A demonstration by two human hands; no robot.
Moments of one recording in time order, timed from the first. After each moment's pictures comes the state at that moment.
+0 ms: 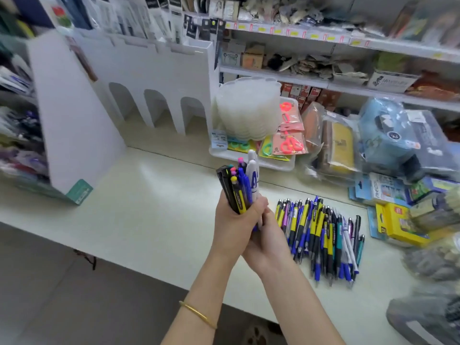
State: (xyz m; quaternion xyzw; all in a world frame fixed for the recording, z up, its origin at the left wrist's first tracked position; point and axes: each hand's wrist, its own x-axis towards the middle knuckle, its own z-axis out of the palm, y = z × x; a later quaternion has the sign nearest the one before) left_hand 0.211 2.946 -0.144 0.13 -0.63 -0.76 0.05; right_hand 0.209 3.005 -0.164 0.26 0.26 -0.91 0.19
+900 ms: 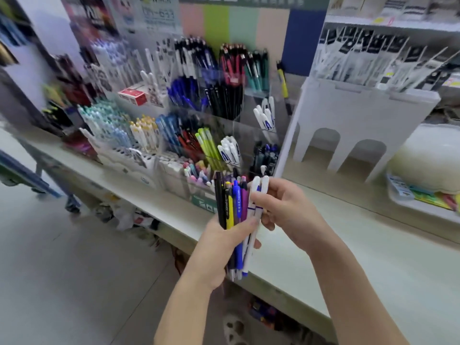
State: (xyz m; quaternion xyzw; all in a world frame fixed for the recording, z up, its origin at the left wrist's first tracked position) left_hand 0.260 2.480 -0.108 0.14 -0.59 -0.79 -0.04; right_hand 0.183 2.605 -0.084 -0.16 0.70 -0.67 0.21
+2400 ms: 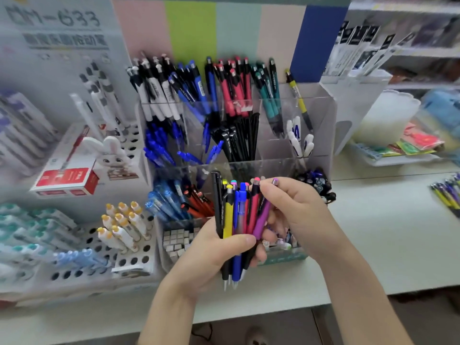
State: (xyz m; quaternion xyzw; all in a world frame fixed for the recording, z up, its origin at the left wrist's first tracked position) left_hand 0.076 2.263 -0.110 -0.20 -0.51 -0.76 -0.35; right_hand 0.104 2.421 -0.063 0.05 0.71 -0.70 -0.03
